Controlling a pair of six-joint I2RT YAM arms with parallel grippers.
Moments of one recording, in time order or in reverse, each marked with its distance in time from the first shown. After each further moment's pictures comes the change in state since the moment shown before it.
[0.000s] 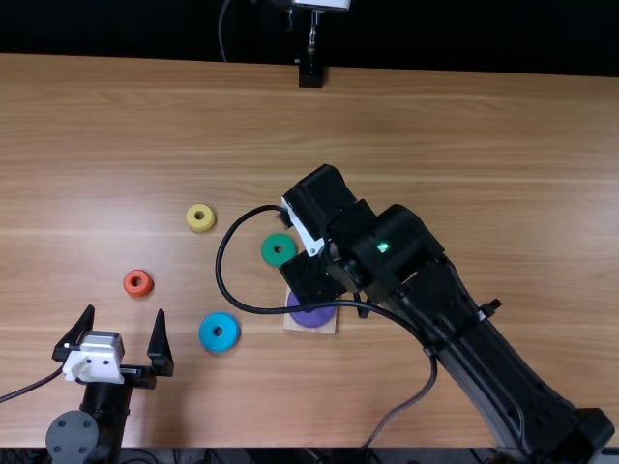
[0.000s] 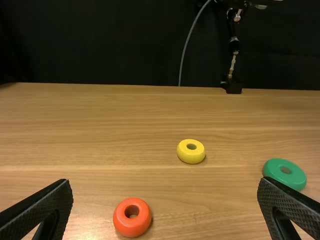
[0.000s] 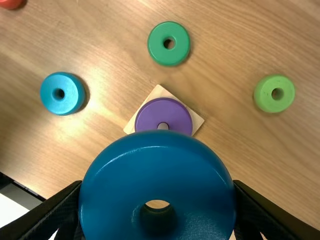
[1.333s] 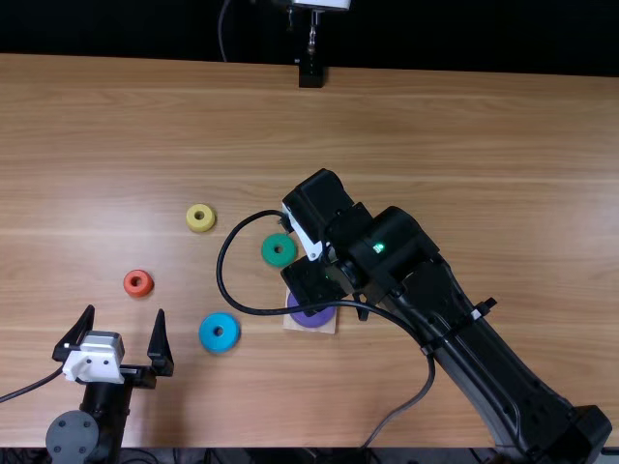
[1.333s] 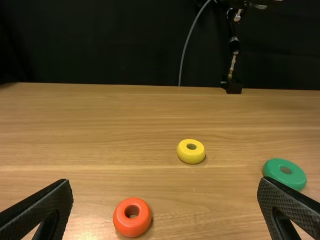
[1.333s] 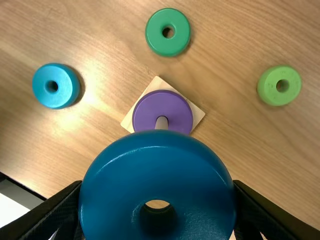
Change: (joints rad) left arm 0.000 0.000 0.000 0.000 0.001 0.001; right arm 0.000 -0.001 -0.040 0.007 0.000 0.000
